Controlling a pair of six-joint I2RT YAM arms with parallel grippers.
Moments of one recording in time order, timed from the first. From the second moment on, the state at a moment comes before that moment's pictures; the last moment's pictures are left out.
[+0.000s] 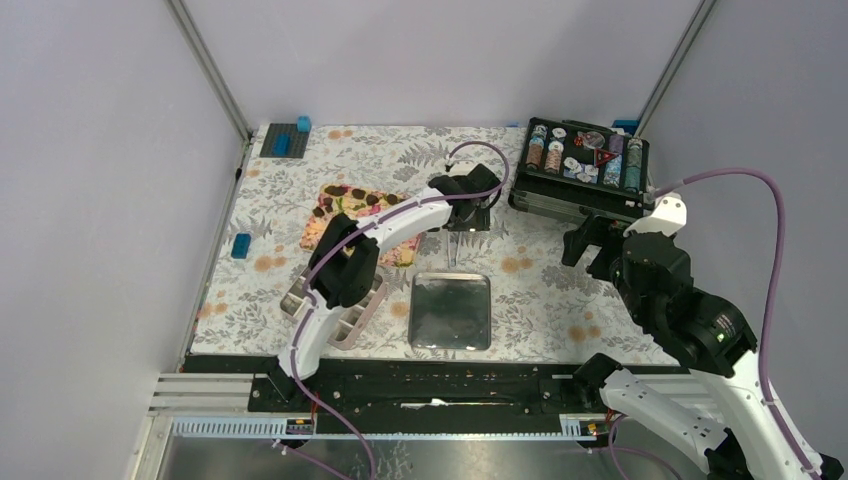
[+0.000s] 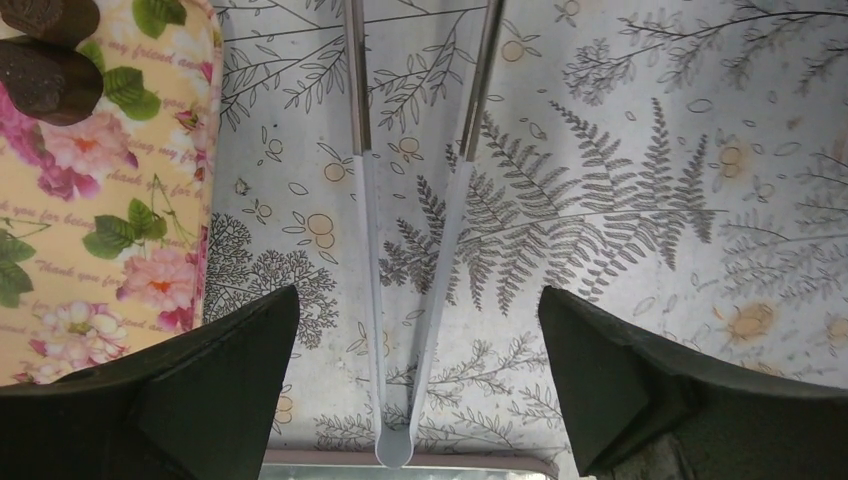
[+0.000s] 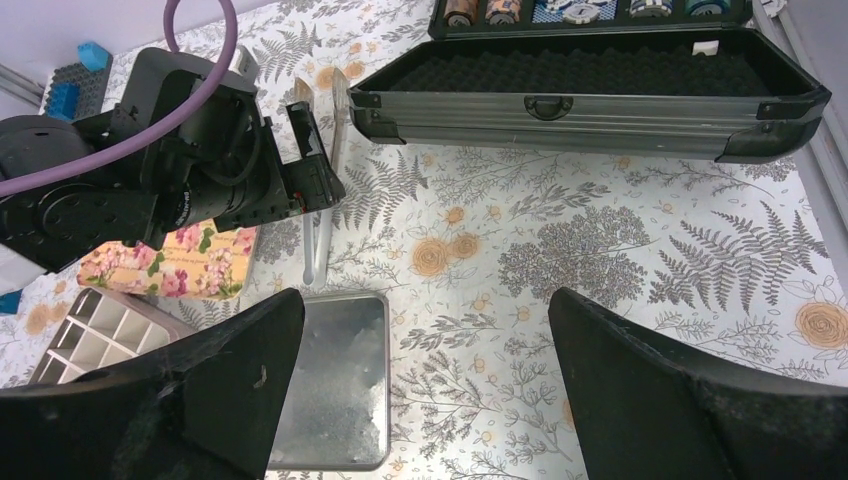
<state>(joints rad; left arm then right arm) -0.82 2.25 1.96 -0.81 -0.39 -0.75 0.66 0.68 1.20 -0.99 0.59 0.57</state>
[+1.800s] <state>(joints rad) -0.70 2.34 1.99 -0.69 -0.30 -0.62 0.66 0.62 1.19 -1.07 0.62 0.60</state>
